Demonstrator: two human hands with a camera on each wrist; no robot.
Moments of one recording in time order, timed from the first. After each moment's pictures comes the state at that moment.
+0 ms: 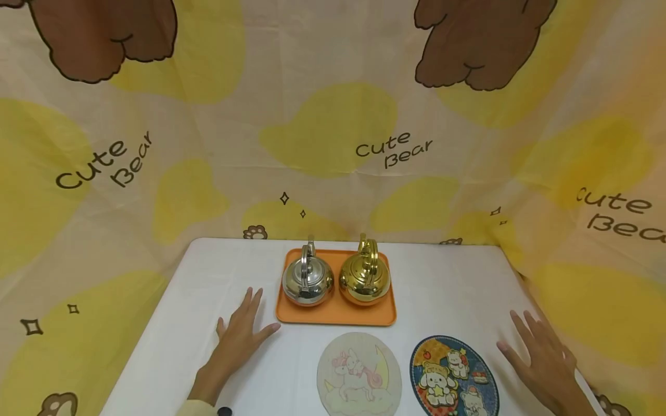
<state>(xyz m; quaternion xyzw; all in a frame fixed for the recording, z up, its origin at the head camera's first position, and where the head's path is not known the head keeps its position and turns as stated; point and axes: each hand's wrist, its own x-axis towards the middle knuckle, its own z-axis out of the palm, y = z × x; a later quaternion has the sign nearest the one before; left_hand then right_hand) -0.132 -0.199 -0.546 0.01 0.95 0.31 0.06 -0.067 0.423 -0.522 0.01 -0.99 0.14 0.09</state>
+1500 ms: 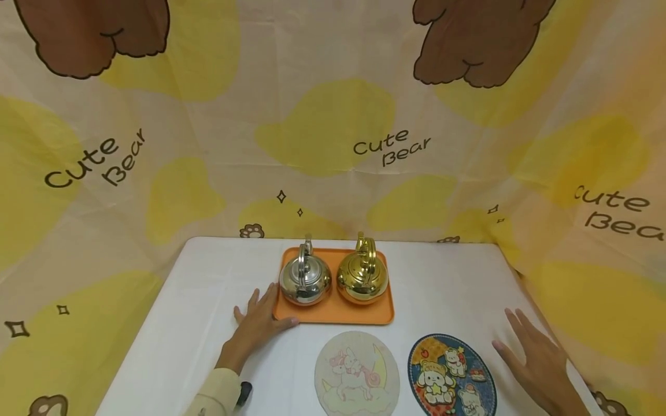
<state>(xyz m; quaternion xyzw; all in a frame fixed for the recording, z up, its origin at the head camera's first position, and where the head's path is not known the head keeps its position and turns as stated) -0.170 -0.166 -0.554 0.02 0.94 0.31 0.11 -0.063 0.410 -0.518 0.03 -0.98 0.16 0.13</state>
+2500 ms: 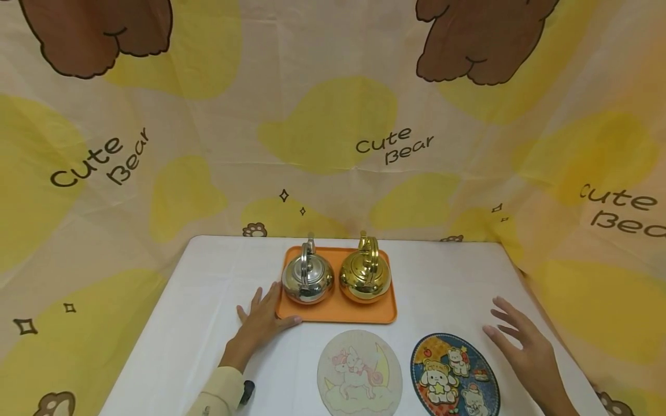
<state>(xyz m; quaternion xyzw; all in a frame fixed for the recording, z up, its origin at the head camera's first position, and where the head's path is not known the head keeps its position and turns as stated) -0.171 -0.164 -0.559 0.02 0.94 0.31 0.11 -0.072 0.359 -0.486 0.04 -0.90 0.38 0.20</state>
